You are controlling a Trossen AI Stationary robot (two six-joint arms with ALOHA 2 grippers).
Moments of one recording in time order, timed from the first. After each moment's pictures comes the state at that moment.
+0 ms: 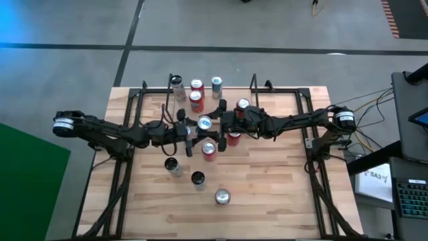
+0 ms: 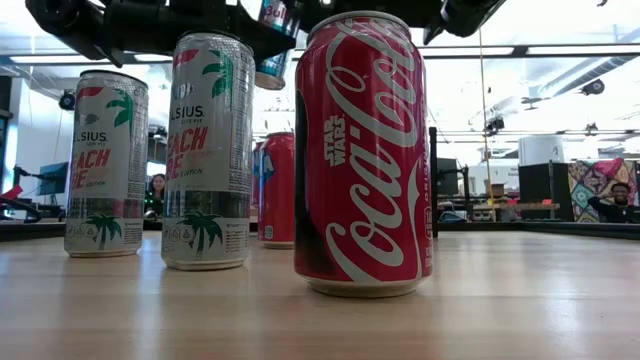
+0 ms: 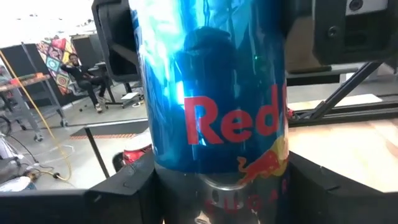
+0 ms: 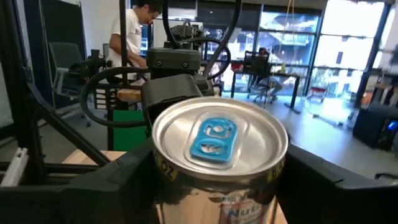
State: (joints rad) left arm -0.02 1.25 0.54 0.73 -0.23 0.21; right arm -0.08 1.66 1.11 0.68 -0.08 -0.06
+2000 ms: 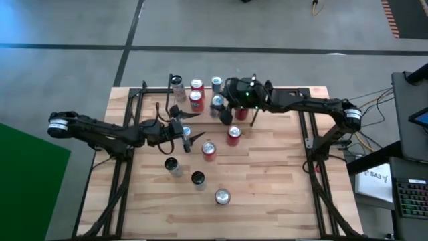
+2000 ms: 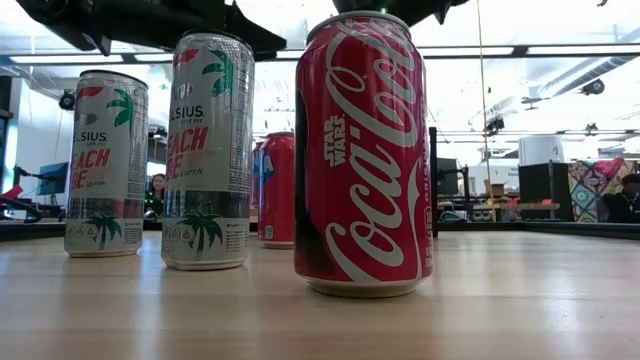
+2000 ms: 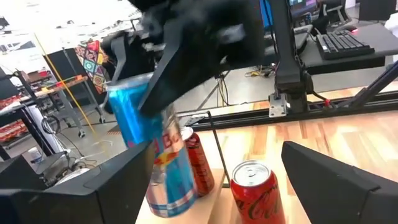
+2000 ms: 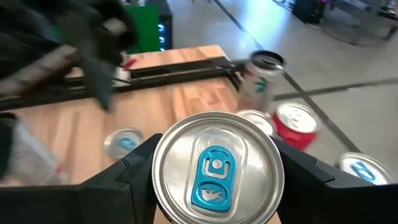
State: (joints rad) left arm -0.02 1.16 0.54 0.63 -0.36 0.28; right arm -0.29 1.59 1.37 -0.15 -0.02 -0.04
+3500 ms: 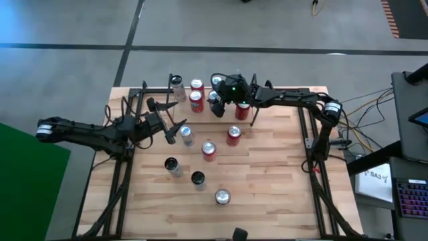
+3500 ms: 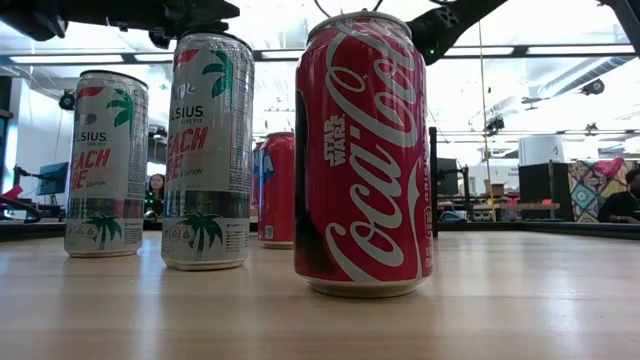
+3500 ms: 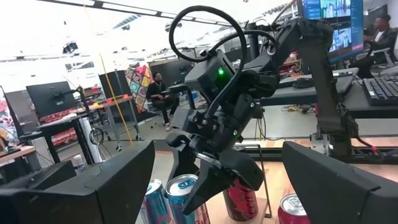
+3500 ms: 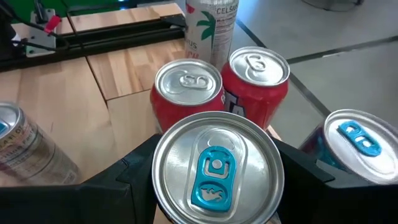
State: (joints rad) left arm -0.02 0.81 0.45 0.56 -0.49 0.31; right arm -0.43 1.82 1.37 -0.01 -0.03 -0.06
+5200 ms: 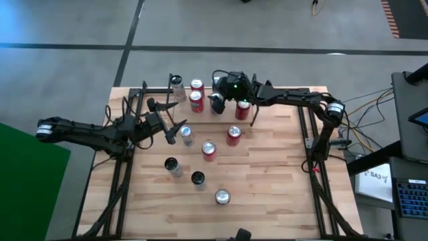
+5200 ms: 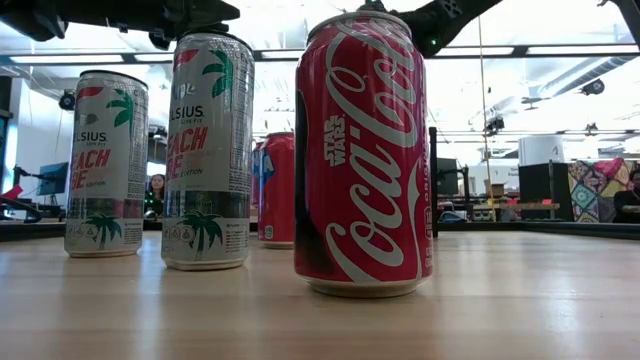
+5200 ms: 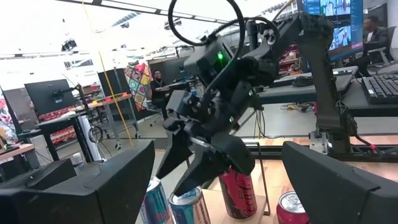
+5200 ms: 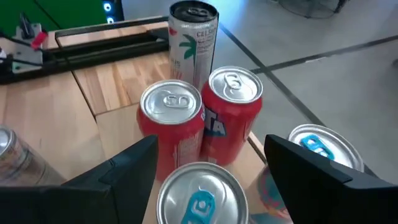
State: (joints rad) left arm -0.02 0.81 0.45 0.55 -0.49 0.30; right arm -0.43 1.79 1.39 -0.04 0.03 -0.06
